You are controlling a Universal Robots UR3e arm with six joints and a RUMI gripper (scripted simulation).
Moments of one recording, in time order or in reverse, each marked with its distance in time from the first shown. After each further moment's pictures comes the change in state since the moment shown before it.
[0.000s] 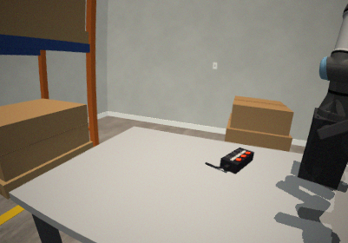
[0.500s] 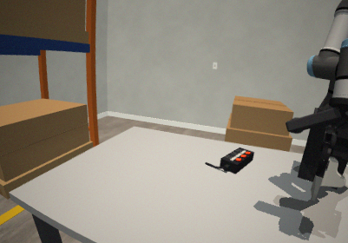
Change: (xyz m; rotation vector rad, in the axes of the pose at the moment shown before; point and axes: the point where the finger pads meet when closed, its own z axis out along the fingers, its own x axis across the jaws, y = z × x) arm 0.017 -0.078 -0.004 0.074 0.061 -0.015
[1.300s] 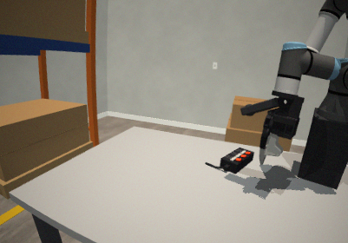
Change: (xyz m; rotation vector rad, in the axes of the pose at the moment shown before) arm 0.107 -0.163 -0.018 0.062 0.196 -0.026
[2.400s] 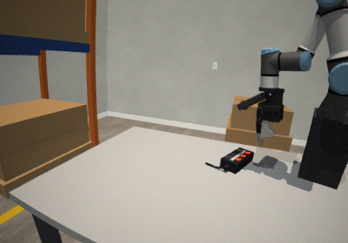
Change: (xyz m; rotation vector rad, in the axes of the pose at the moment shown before) arm 0.154 -0.059 -0.005 -0.133 0.090 -0.029
